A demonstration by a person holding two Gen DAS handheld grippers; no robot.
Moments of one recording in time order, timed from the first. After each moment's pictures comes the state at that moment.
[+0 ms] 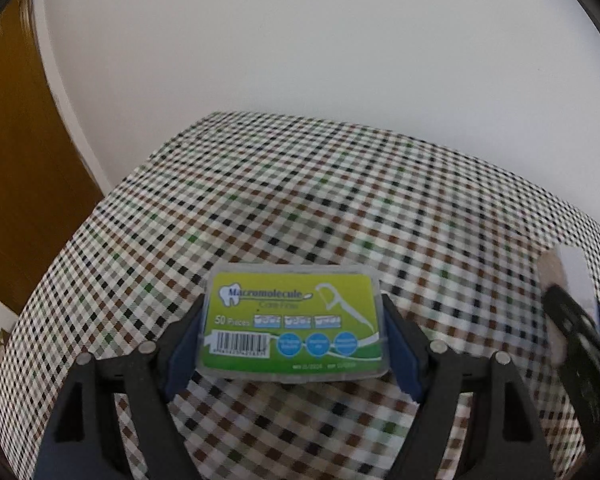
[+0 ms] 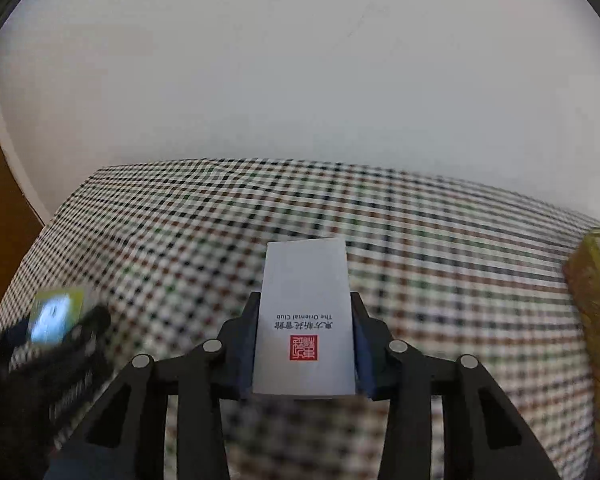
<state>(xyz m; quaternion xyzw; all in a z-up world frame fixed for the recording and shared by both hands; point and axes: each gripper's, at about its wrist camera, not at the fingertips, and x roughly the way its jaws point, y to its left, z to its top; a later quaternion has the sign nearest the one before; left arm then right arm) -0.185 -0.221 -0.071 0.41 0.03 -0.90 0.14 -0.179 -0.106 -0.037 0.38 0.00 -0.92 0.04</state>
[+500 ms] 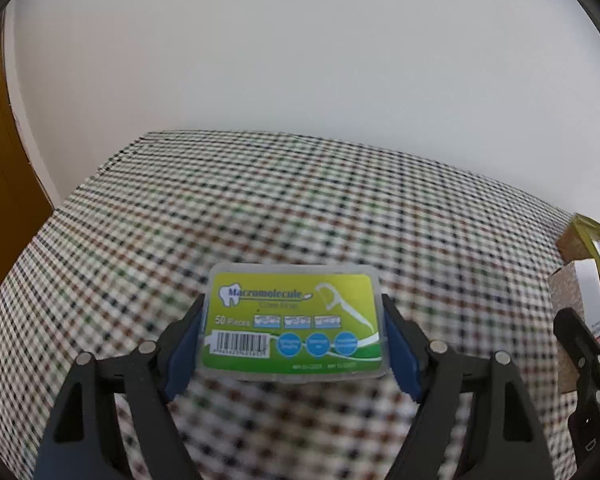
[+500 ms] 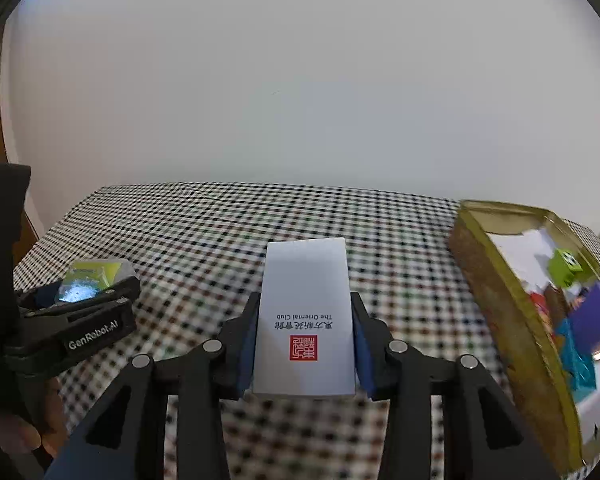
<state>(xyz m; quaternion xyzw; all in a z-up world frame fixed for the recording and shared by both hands) -0.133 -0.149 -0.065 0.39 0.03 -0.92 0.05 -0.069 -0.051 -0.032 0.30 0.00 -0.95 0.01</state>
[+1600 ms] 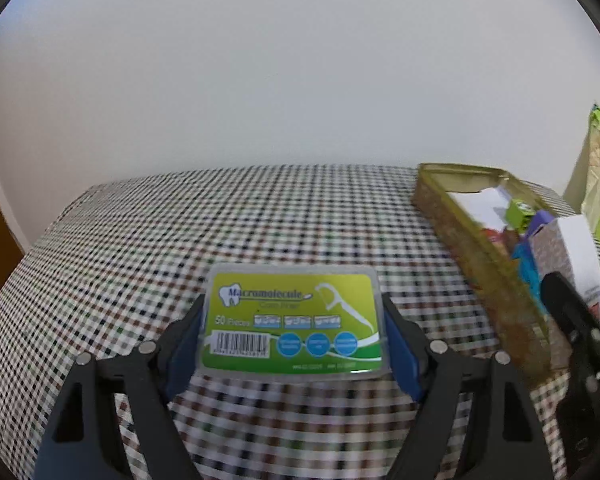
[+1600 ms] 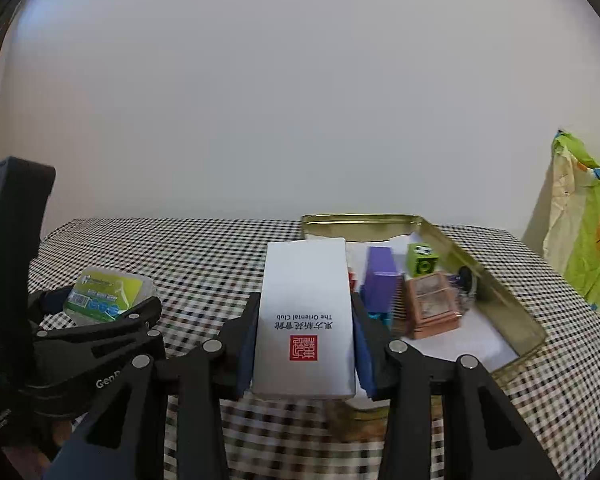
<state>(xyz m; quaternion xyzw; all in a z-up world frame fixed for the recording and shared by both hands) -0.027 0.015 -0.030 0.32 -0.03 -0.95 -0.03 0.075 0.084 0.012 0.21 0.01 -0.98 -0.05</state>
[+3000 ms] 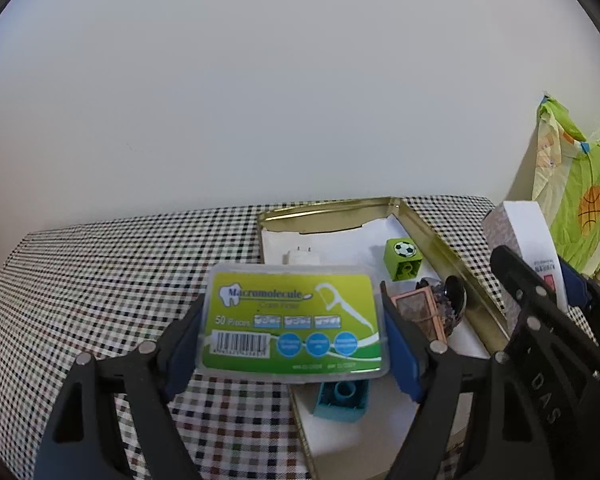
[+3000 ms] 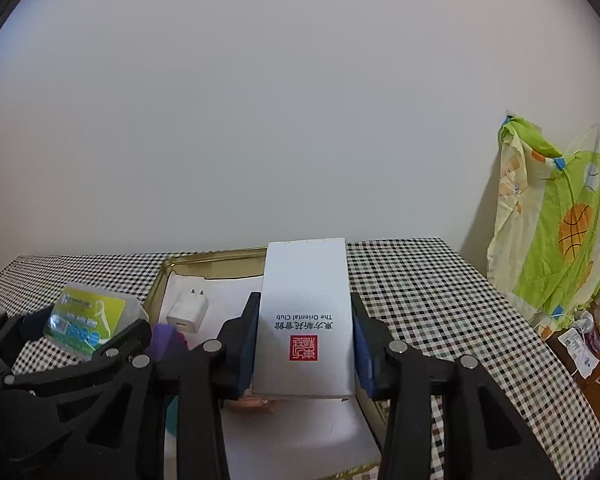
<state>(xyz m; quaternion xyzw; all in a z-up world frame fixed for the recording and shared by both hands) -0.040 0.167 0.013 0.32 -0.03 -0.94 -0.11 0.038 0.219 0.054 0.22 -0.02 -0.97 -0.12</state>
